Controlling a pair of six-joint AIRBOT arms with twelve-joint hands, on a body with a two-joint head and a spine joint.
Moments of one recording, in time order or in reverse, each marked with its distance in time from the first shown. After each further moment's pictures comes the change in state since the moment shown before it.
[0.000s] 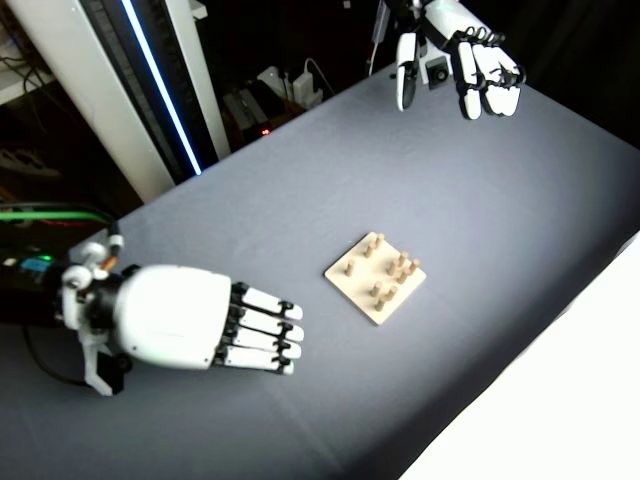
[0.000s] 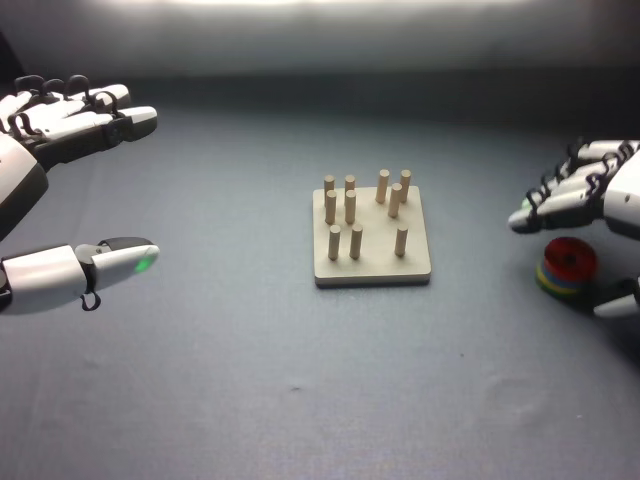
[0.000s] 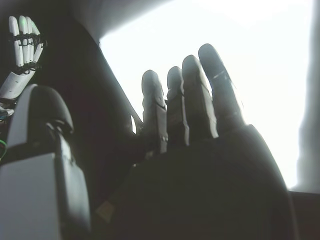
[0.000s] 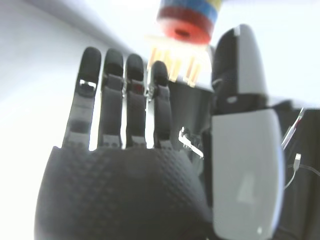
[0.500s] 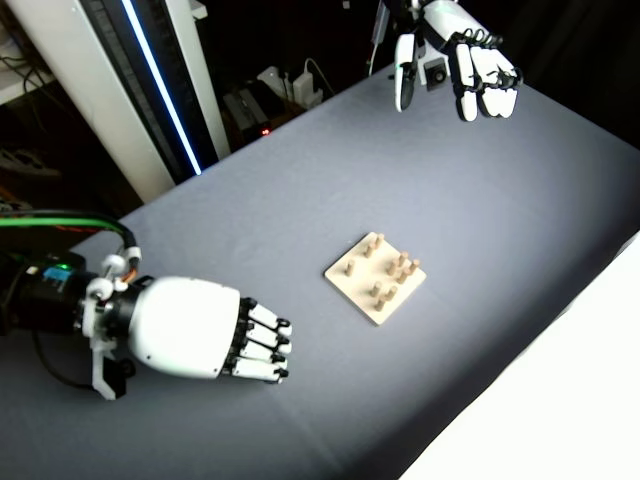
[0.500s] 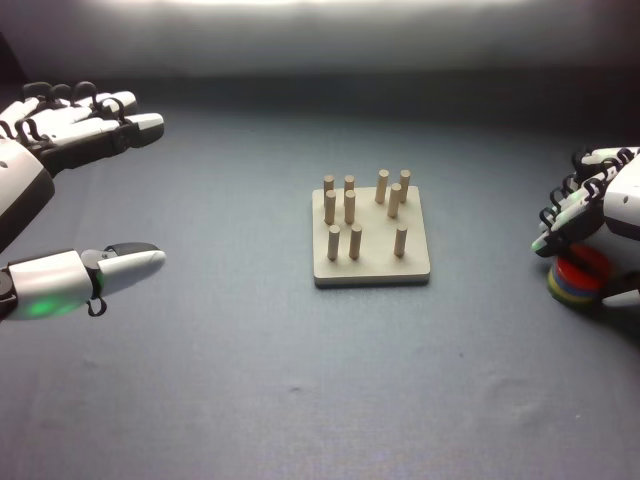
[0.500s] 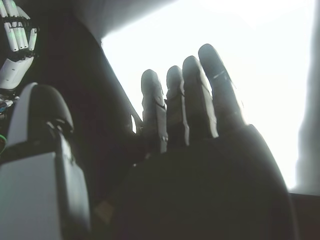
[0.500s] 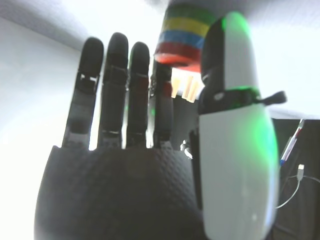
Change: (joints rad) left arm 0.000 -0.009 0.000 0.008 0.006 -0.011; right arm 0.007 -0.007 0.016 0.008 -0.030 0.000
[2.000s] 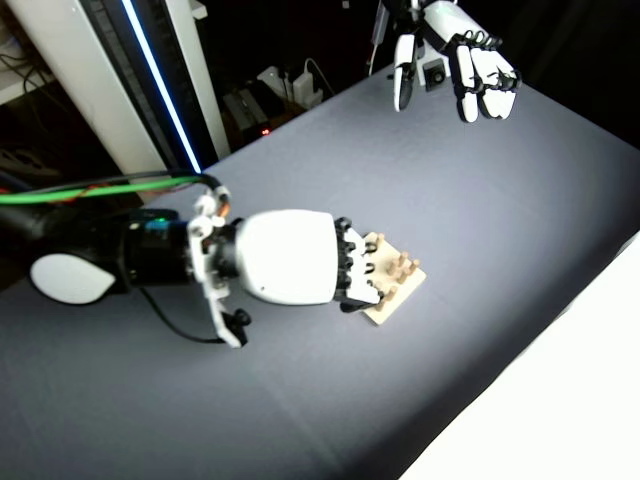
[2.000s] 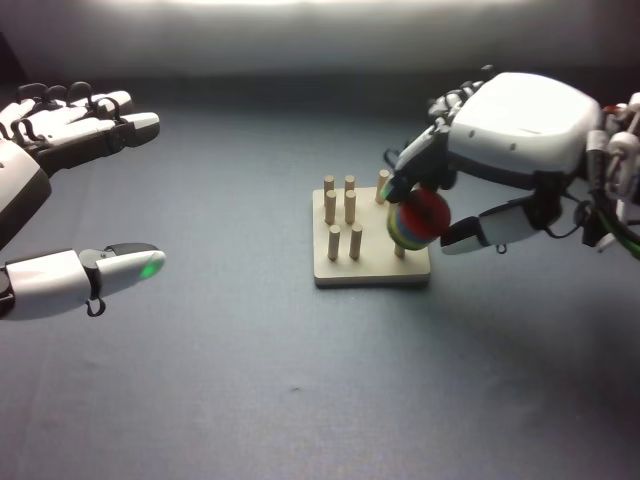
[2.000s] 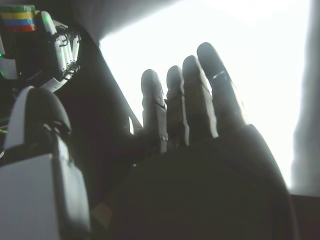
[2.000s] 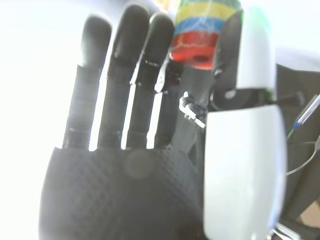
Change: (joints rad) left arm 0.007 -0.003 0.002 -0.011 -0.009 -0.004; right arm 0.241 -0.219 0.086 -0.060 0.053 0.003
